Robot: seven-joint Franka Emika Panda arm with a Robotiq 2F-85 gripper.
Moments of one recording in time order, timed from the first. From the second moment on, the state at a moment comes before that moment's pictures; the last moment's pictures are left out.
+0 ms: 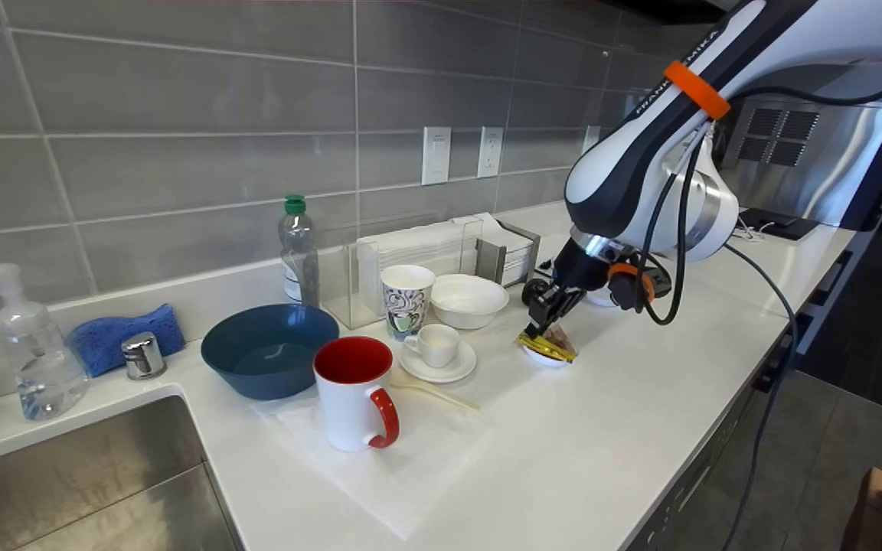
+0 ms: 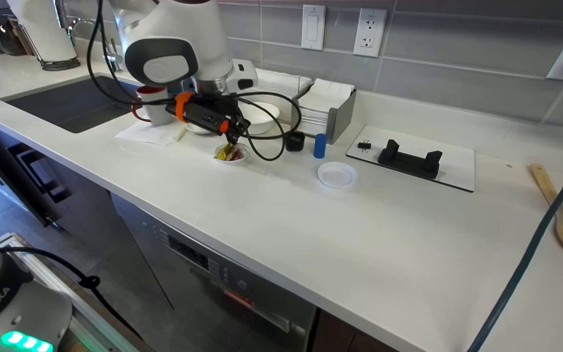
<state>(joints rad) -0.18 0.15 0.20 -2.53 0.66 2.99 -0.64</state>
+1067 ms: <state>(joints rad) -0.18 0.12 0.15 -2.52 0.63 2.97 -0.61</state>
